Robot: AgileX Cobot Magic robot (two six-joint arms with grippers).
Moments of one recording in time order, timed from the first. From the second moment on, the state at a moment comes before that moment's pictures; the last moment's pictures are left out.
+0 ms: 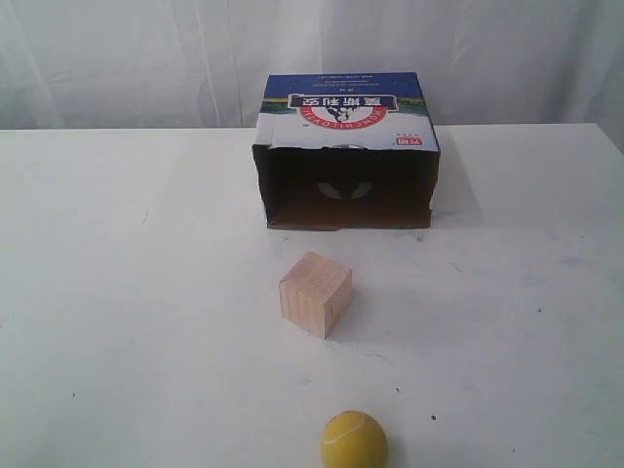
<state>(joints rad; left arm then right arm) -0.29 0.01 0.02 0.11 0.51 0.04 0.30 0.02 -0.18 -0.08 0.19 0.11</state>
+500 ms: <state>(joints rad) -0.29 0.01 0.02 0.11 0.51 0.04 0.30 0.17 -0.33 -0.02 0.26 0.11</state>
